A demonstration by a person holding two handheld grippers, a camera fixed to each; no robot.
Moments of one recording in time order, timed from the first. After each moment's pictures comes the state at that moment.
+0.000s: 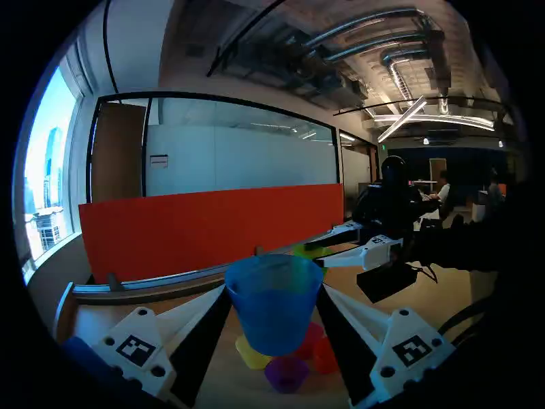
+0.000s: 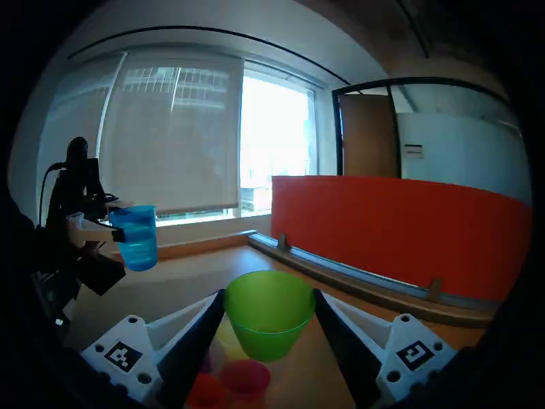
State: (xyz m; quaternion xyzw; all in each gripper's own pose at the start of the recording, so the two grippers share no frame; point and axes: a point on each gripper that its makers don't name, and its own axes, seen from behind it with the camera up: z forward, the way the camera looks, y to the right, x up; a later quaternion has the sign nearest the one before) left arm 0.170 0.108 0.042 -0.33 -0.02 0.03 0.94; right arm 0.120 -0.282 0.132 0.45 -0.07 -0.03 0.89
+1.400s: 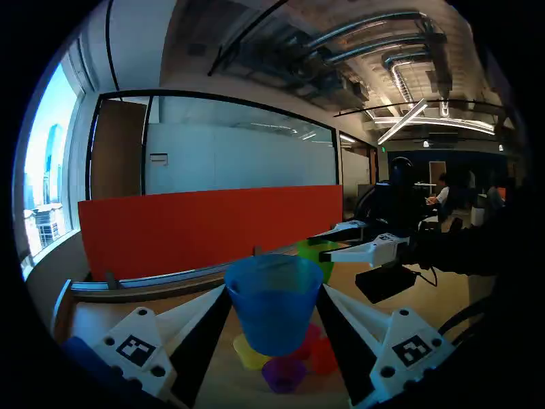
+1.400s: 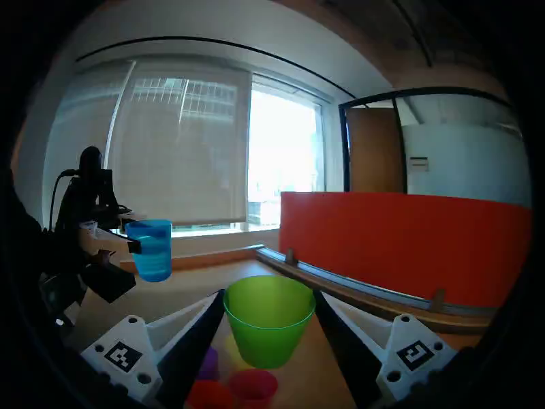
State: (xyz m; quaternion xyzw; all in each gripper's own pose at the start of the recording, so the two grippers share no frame) left arm 0.170 0.109 0.043 -0.34 -0.02 0.02 0.94; right arm 0.139 -0.284 0.118 0.47 -0.03 -0.02 0.88
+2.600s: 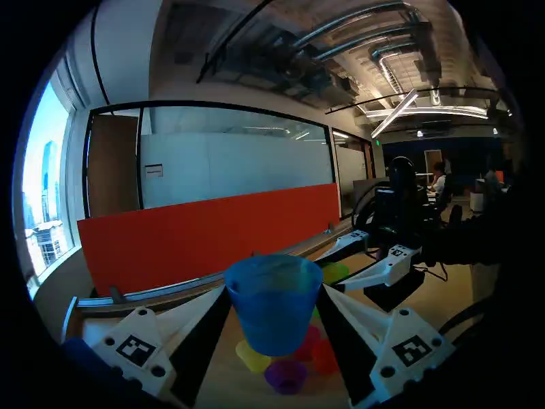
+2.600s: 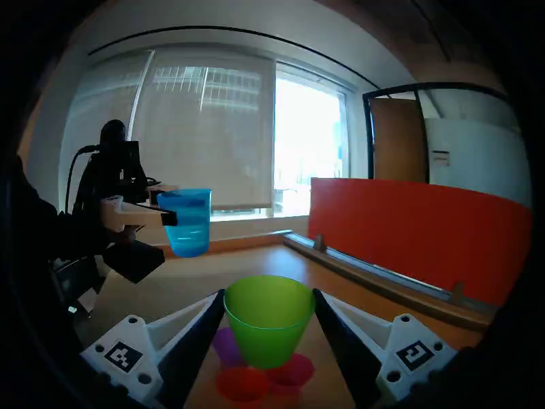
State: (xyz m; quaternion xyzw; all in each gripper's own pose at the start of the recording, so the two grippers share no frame) left arm 0.183 0.119 0.032 -0.34 0.00 0.06 0.94; right arm 0.113 -0.307 0.064 0.52 -0.06 -0.05 0.85
